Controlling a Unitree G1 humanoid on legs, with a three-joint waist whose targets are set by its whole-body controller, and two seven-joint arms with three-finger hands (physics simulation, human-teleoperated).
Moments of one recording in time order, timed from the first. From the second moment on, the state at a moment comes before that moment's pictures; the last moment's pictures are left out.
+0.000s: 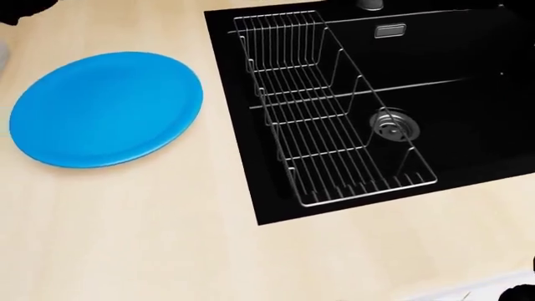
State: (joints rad) left arm -1.30 0.55 0.14 0.91 0.28 0.27 -0.17; right arm -0.97 -0.44 -0.23 -0.38 0.46 1.02 -0.22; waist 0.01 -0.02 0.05
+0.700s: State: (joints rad) left arm -1.31 0.43 0.10 1.28 0.39 0.03 -0.03; right arm -0.95 -0.45 -0.24 -0.39 0.47 1.03 -0.22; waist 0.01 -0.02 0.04
